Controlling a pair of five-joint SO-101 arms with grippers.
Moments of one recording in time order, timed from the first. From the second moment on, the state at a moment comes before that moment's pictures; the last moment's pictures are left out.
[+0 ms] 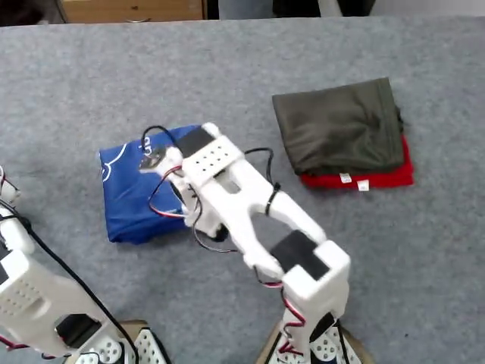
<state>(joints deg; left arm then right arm) -49.9 13.8 16.8 47.0 6.5 -38.3 16.7 -1.8 99.9 21.3</state>
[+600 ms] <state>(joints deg) -20.3 -11.3 33.4 41.8 -1.4 -35.1 38.1 -23.6 93.7 1.0</state>
